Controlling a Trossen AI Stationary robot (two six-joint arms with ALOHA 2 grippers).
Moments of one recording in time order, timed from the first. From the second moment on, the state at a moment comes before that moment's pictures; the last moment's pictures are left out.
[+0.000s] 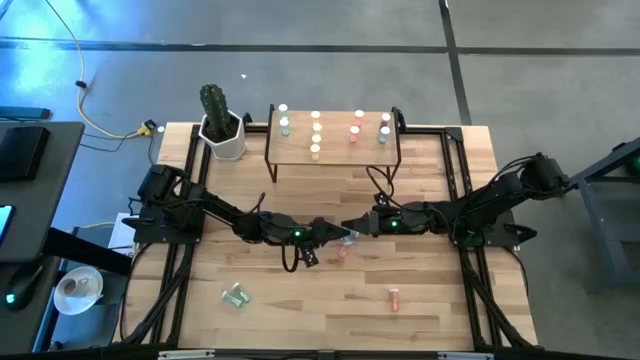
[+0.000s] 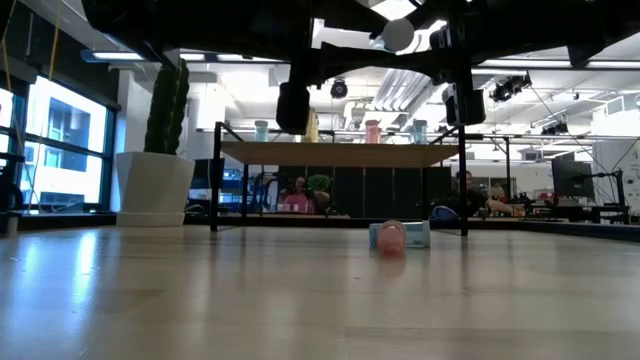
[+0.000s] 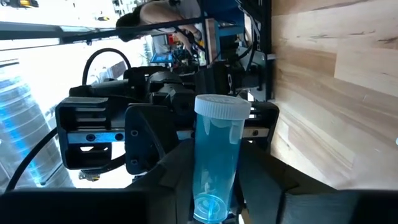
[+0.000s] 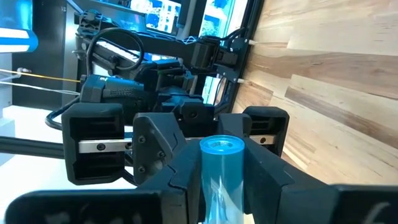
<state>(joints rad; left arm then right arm) -0.12 1.81 0.85 0.89 -0.29 1.70 0.24 1.36 0.54 0.71 0.26 1.35</state>
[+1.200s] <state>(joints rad) -0.13 1.81 0.85 0.88 -0.46 1.26 0.17 1.29 0.54 0.65 0.30 0.99</state>
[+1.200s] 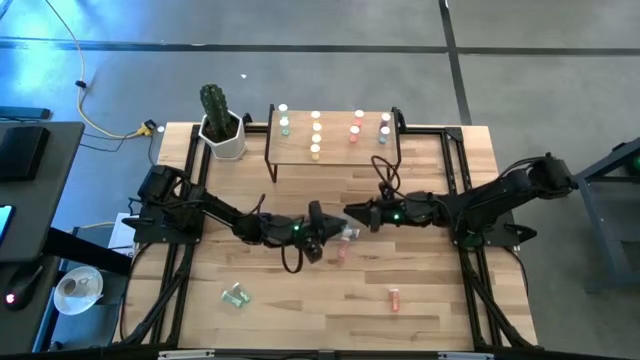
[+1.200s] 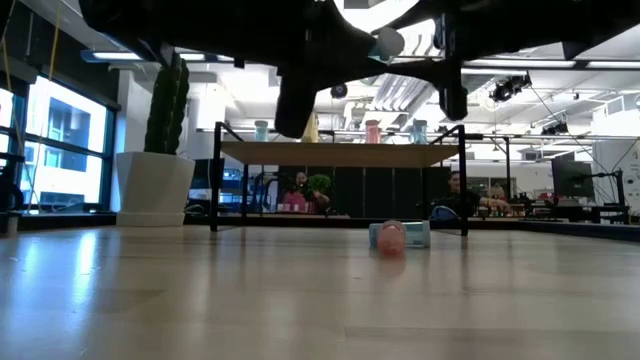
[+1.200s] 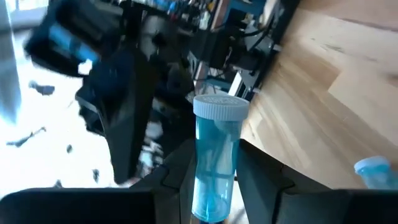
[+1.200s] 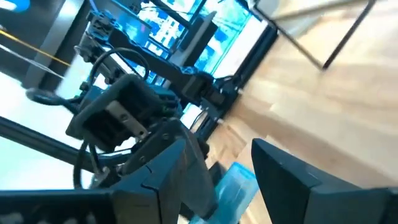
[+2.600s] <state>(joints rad) 0.01 1.81 0.88 0.88 -0.48 0.22 0.07 1.11 0.54 0.49 0.28 0.00</state>
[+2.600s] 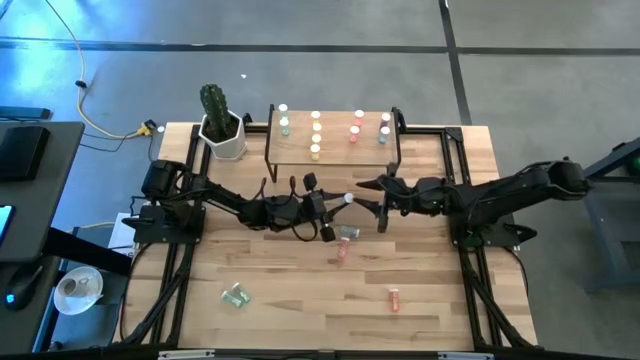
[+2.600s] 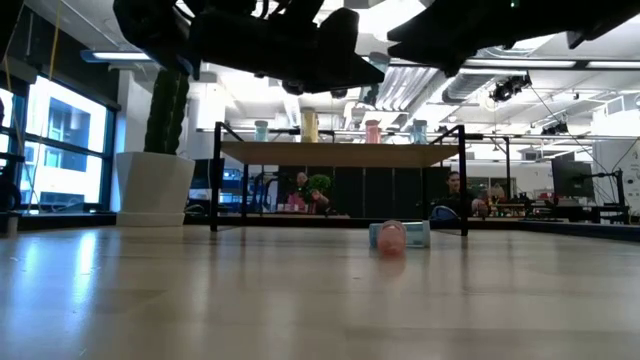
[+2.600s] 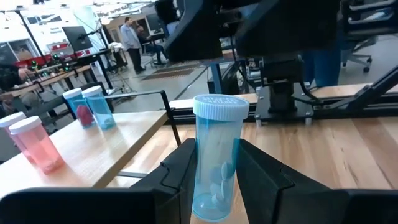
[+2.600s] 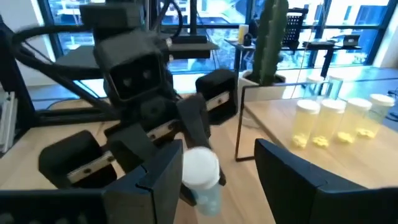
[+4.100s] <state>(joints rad) 0.01 1.81 0.88 0.88 -0.48 0.21 0.08 1.28 0.54 0.64 0.27 -0.08</state>
